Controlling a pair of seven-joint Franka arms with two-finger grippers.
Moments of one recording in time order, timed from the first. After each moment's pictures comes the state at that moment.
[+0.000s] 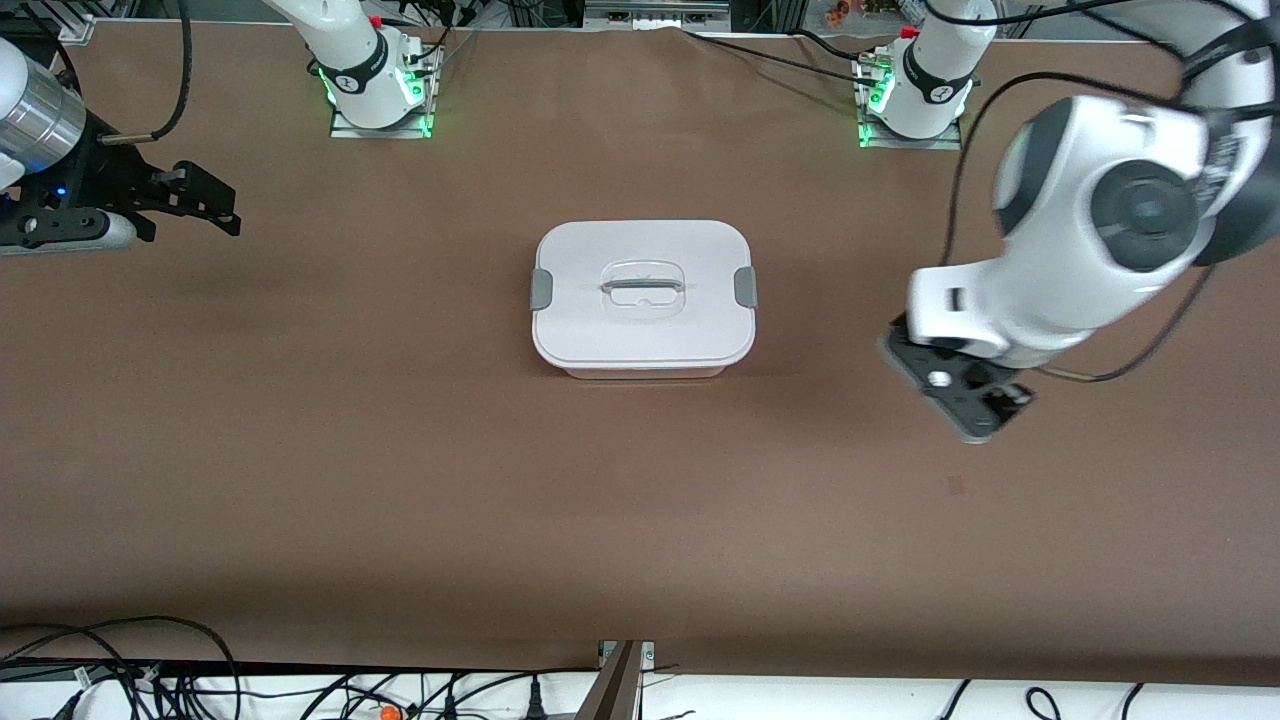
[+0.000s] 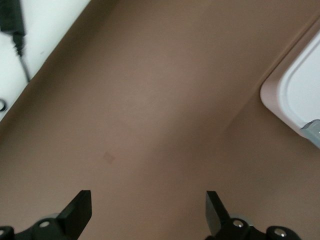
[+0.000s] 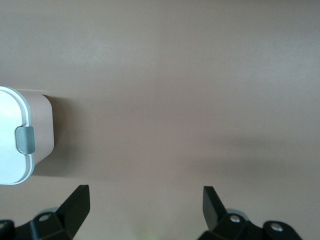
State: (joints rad) left arm -0.24 0.39 0.03 -1.28 0.02 1.70 0.60; right arm 0.14 -0.04 -0.05 -1.66 0.03 1.59 0.03
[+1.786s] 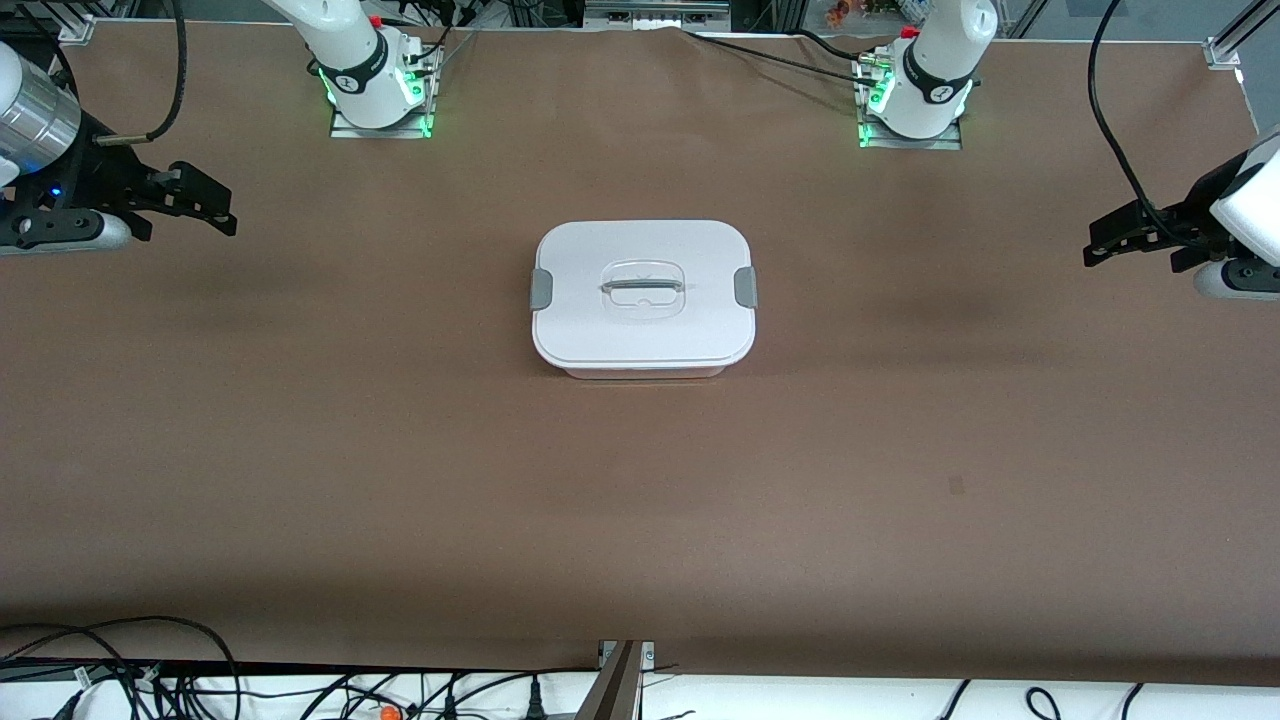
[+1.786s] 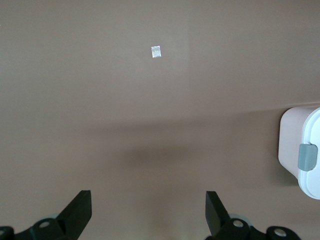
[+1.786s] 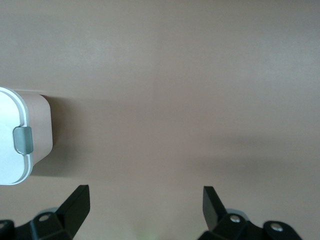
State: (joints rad) left arm -0.02 0.08 0.03 -1.51 -0.02 1.49 0.04; right arm 0.14 -0.03 -0.06 -1.66 0.03 1.59 0.03
